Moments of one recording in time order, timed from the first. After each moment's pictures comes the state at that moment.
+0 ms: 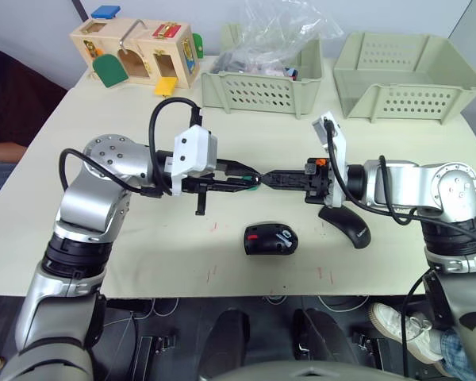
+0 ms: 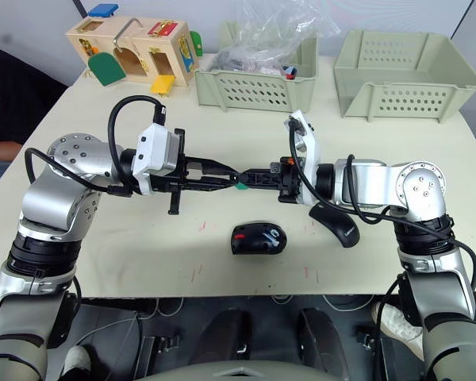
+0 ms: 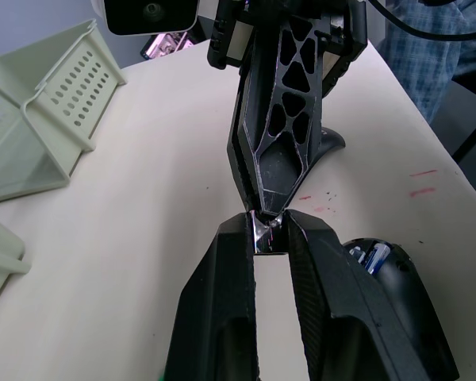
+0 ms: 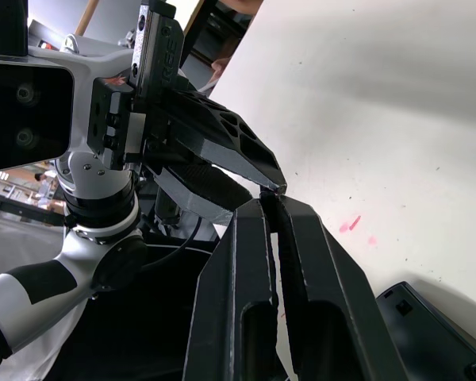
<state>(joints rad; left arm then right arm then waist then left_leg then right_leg) -0.64 0.78 -0.09 -0.21 -0.39 0.31 -1.29 -0.76 -0.49 0.07 -0.10 1.95 1.21 -0.30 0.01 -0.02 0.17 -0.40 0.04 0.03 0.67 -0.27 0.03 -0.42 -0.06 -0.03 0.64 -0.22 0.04</state>
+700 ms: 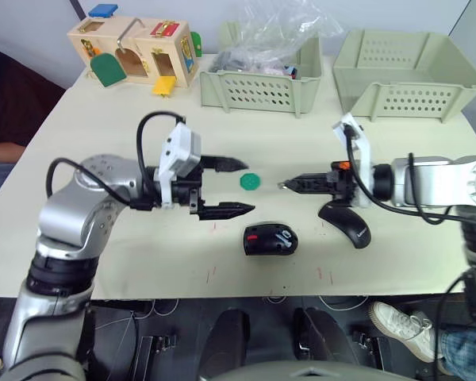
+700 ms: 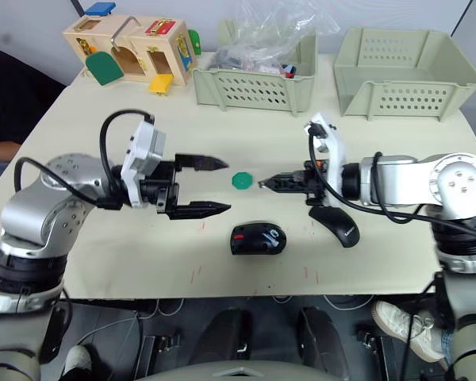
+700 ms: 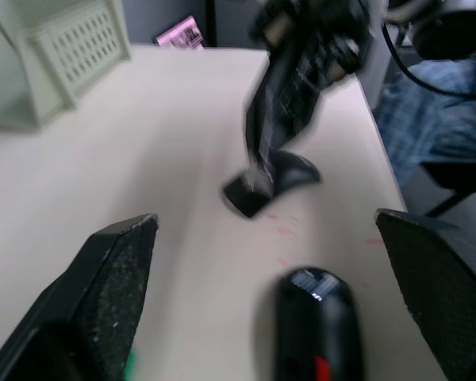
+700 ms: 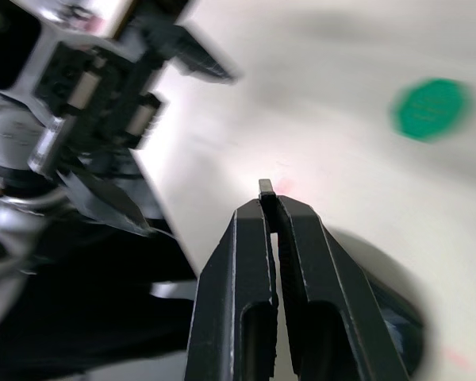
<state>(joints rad) -0.46 0.82 0.01 -0.31 -0.61 0.65 -1.20 -0.78 -0.78 0.11 -0.15 1.95 1.28 -0.24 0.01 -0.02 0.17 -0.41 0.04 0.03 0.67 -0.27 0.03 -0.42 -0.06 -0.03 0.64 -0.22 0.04</state>
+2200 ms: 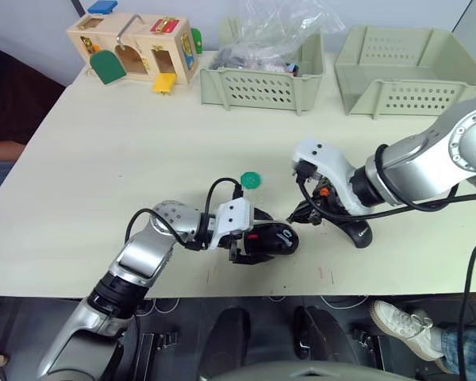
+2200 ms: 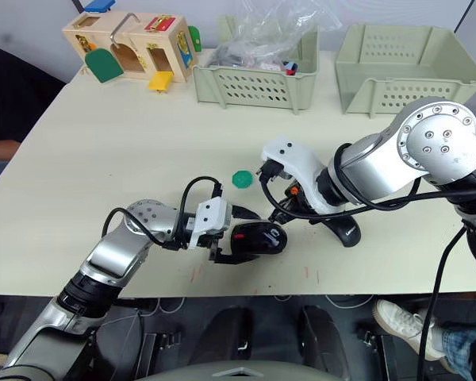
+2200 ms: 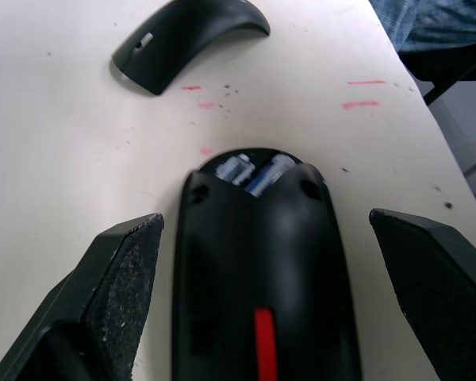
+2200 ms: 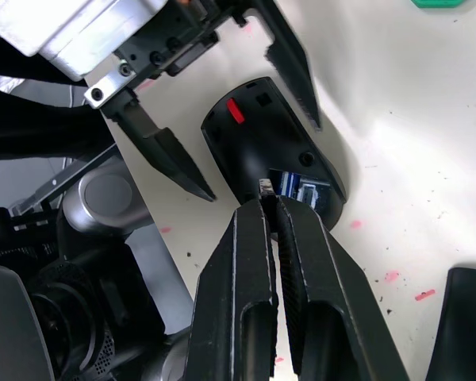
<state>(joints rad) -0.39 0.64 -0.32 -0.17 -0.19 0.28 -1.18 -1.24 -0.92 0.65 -0.21 1.96 1.37 -0.24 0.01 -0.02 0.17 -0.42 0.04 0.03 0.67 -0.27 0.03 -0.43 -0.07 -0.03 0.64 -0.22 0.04</state>
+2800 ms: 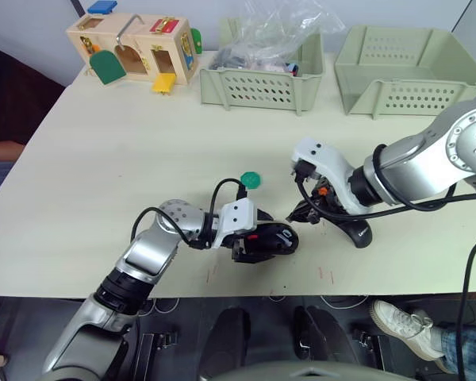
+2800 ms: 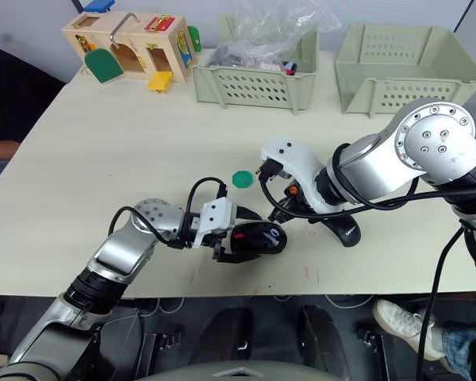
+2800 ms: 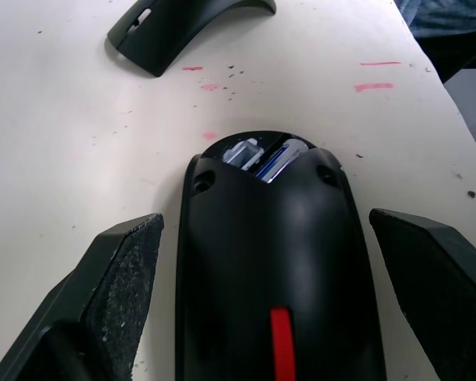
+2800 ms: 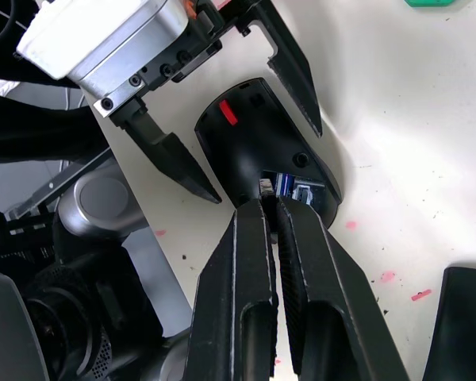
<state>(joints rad) -0.41 0.63 -0.36 -0.14 -0.16 0.28 -1.18 -1.24 -0.91 0.65 -0.21 1.96 1.36 -0.26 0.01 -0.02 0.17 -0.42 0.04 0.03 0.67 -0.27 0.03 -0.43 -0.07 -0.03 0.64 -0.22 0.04</state>
